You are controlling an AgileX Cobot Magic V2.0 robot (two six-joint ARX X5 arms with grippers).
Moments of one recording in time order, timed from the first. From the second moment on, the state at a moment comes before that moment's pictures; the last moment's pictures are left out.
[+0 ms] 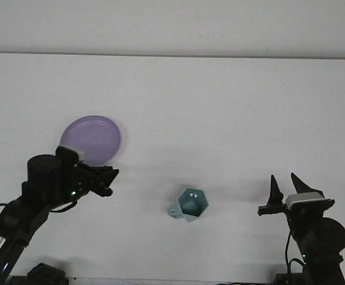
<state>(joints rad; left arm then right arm) -0.29 0.91 0.93 -0.47 0.43 -0.19 0.05 0.35 0.44 -0.24 -0.10 0.02</state>
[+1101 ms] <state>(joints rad) -0.77 1.88 1.61 -0.88 0.43 0.05 0.05 0.35 0.44 -0.23 -0.10 0.06</state>
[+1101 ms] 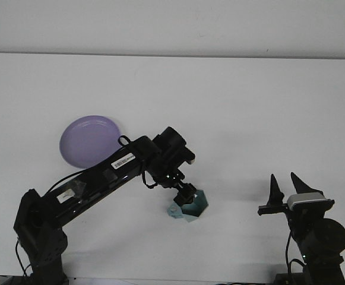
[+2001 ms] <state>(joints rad) -0.79 1.93 1.61 -0.86 0.36 0.09 0.05 0.35 0.44 -0.23 -0.10 0.06</state>
